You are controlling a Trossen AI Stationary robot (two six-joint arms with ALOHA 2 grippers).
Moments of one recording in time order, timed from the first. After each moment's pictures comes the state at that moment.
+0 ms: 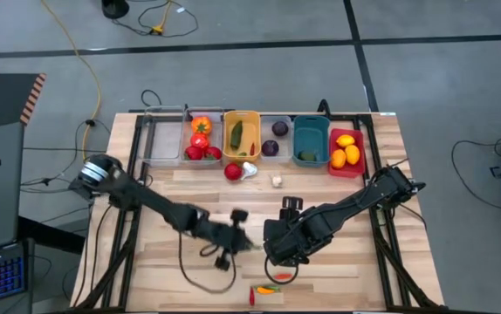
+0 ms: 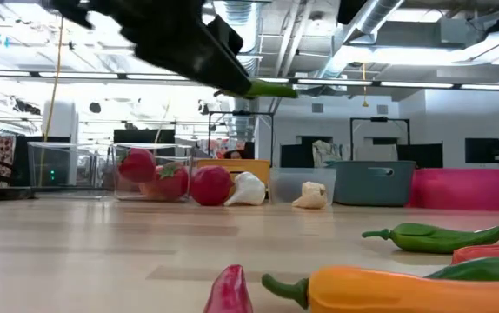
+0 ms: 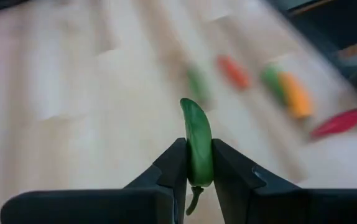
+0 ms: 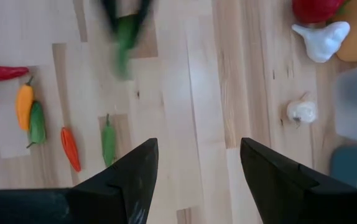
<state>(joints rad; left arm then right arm) -0.39 1.73 1.03 0.02 -0.14 0.05 0.49 1.95 1.97 -1.40 0.35 0.53</state>
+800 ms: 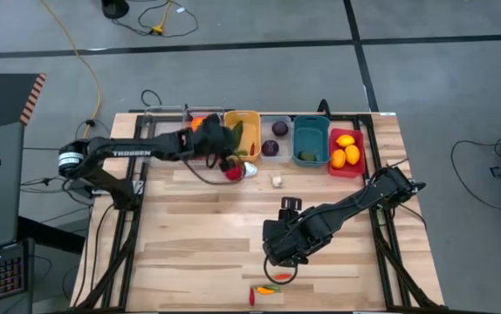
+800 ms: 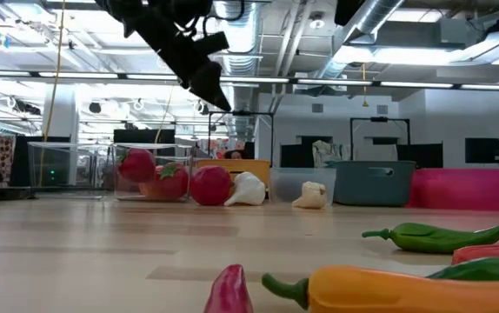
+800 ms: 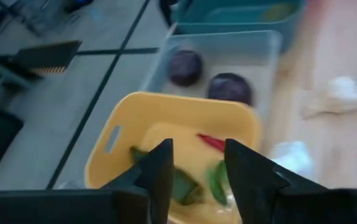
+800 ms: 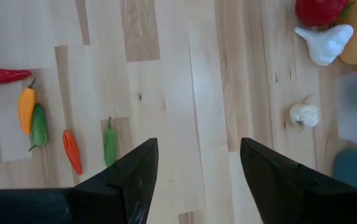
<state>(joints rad) 0.30 1.46 1.03 -0.21 -0.32 0.24 0.49 1.95 1.96 -1.38 0.34 0.52</state>
